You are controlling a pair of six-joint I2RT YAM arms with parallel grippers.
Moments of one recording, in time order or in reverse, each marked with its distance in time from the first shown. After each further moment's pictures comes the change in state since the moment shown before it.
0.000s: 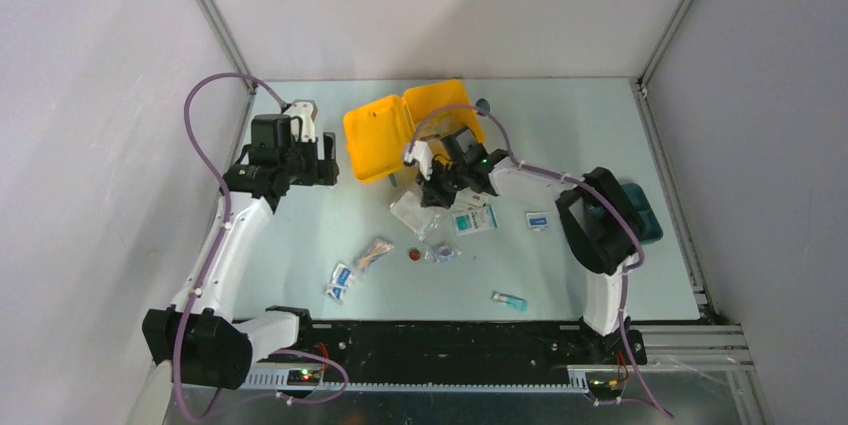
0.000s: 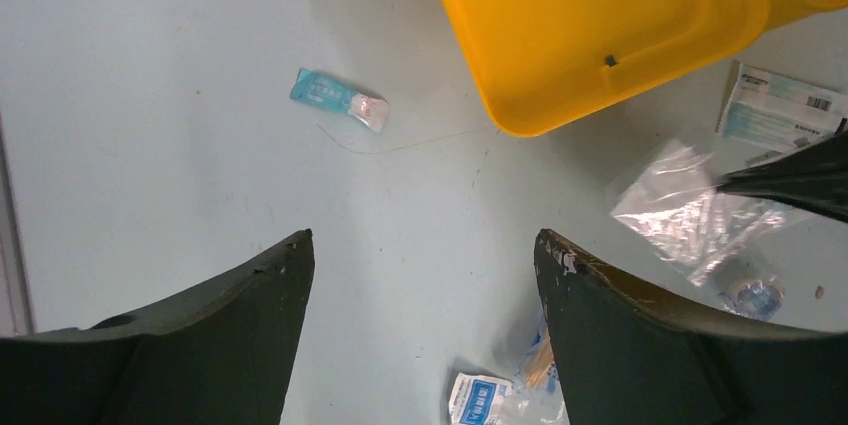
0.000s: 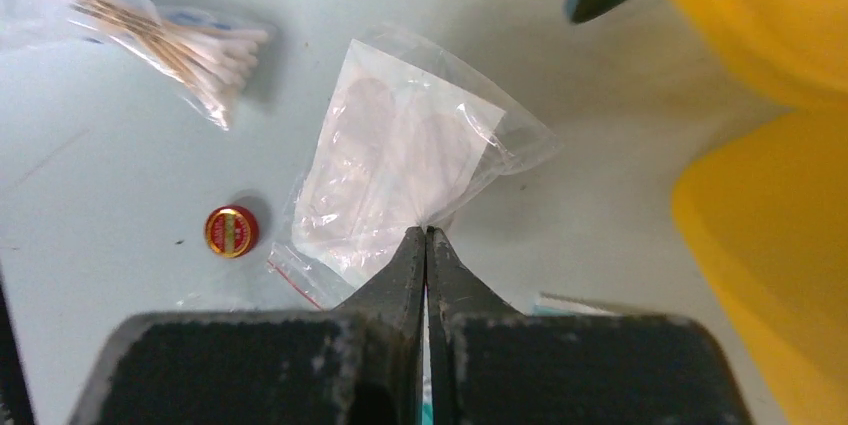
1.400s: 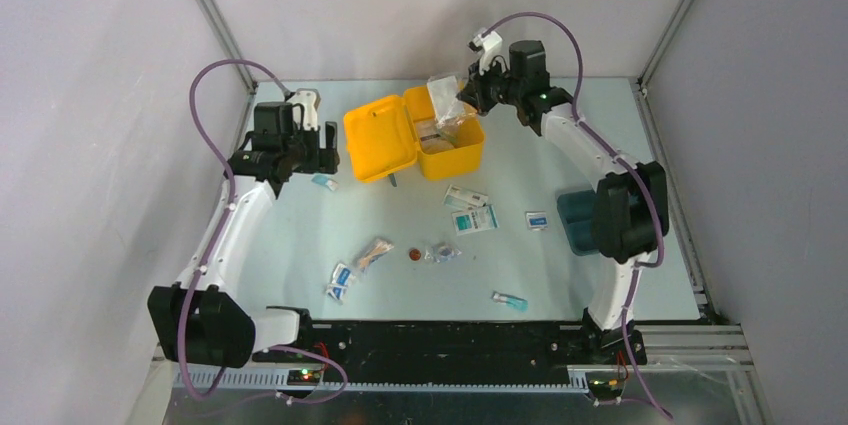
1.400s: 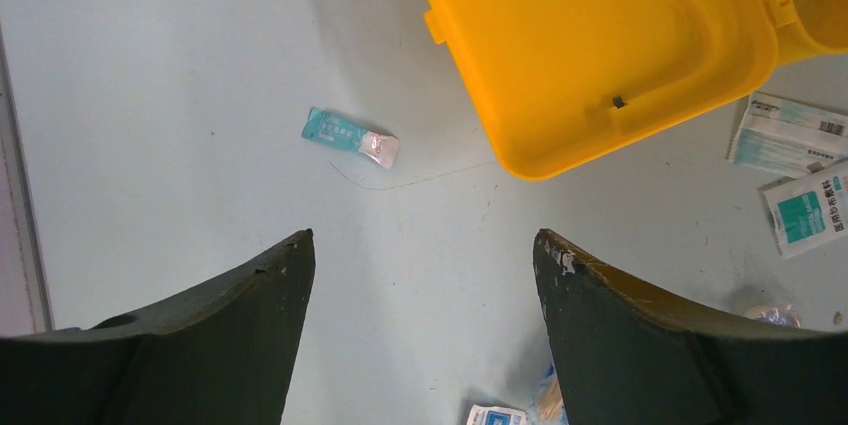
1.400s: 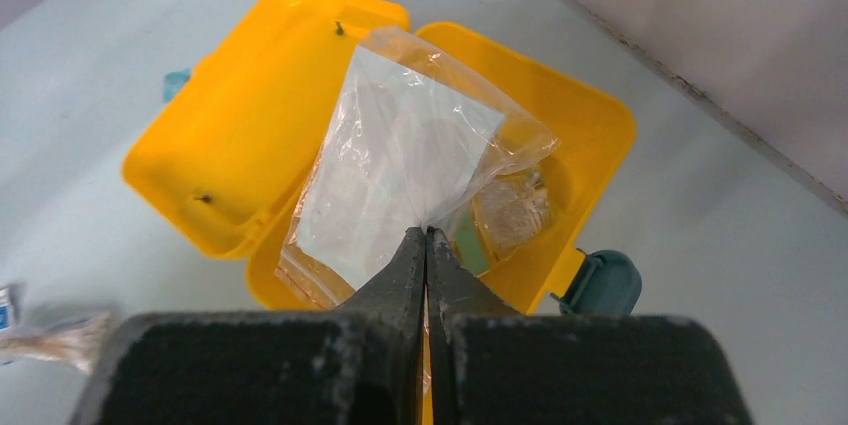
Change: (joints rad) left arm 0.014 0.090 0.069 0.037 0.008 0.037; right arm -0.338 -0.068 0.342 0.082 0.027 0.303
